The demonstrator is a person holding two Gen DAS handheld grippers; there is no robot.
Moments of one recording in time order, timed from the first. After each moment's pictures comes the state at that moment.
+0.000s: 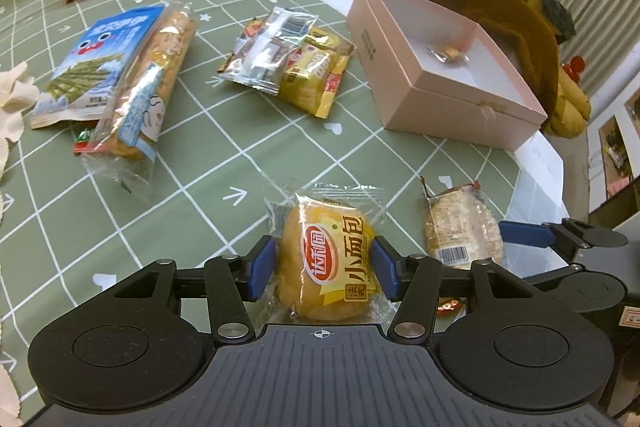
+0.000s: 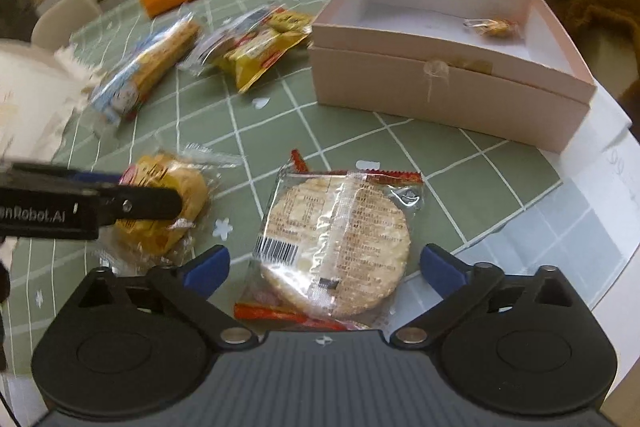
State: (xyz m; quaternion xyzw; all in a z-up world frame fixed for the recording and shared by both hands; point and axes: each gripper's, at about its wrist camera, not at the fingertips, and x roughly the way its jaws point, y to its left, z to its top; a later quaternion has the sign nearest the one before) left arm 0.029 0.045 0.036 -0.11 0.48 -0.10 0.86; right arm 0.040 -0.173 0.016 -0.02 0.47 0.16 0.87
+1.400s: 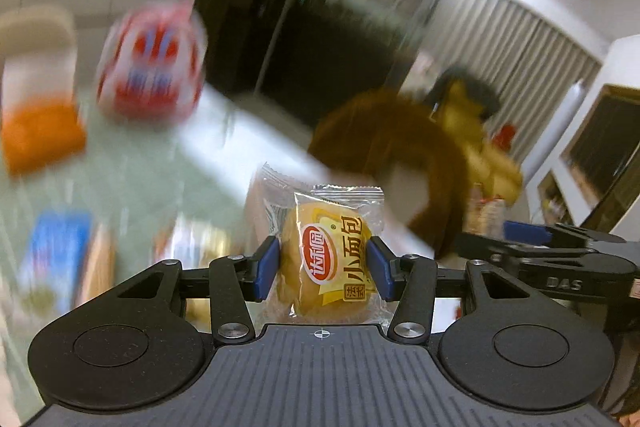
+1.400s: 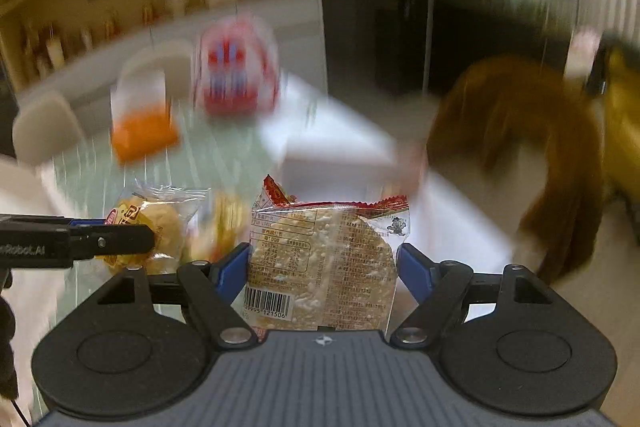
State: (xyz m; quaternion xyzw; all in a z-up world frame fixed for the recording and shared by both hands) left arm 0.083 0.025 0.199 -0.13 0.32 -0.19 0.92; right arm 0.071 -0.247 0.207 -0.02 0.30 0.11 0.95
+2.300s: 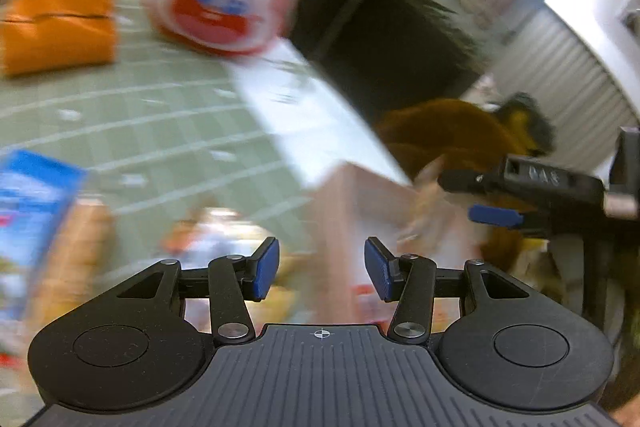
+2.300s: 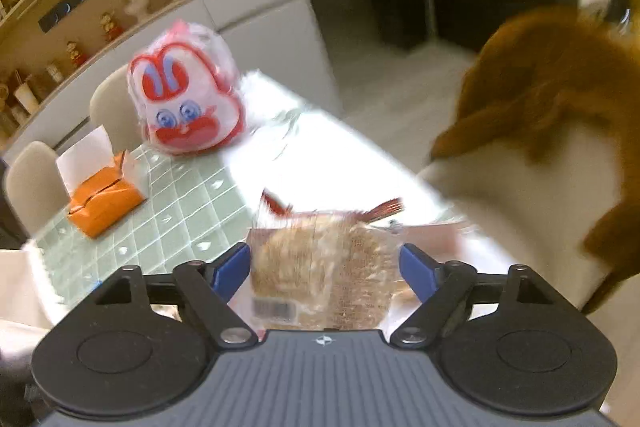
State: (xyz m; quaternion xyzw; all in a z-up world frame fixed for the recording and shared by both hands) left arm 0.181 0.052 0.076 -0.23 0.39 -0.09 0.89; right arm 0.303 -0.228 0.103 0.11 0.46 0.12 0.87
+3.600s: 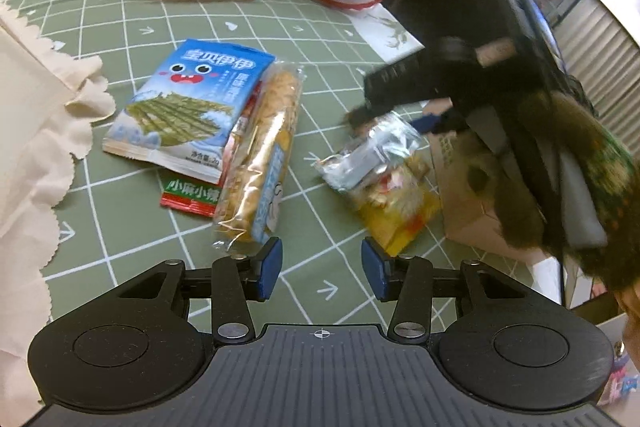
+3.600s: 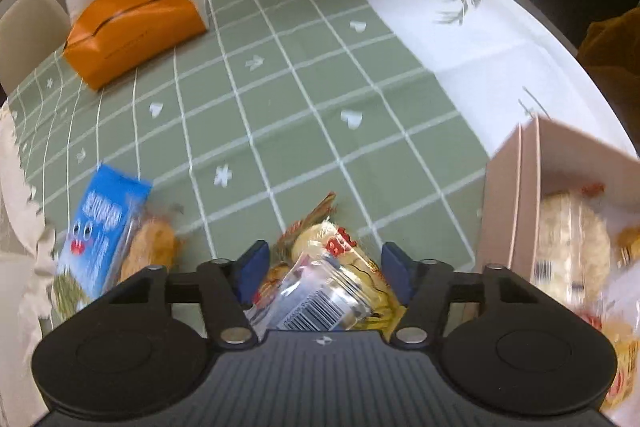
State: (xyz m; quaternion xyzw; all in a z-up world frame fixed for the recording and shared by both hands) left arm 0.061 0.128 0.042 -0.23 0.44 -0.04 0.87; right arm 0.272 -0.020 0.031 -0.05 0.57 0.17 0.80
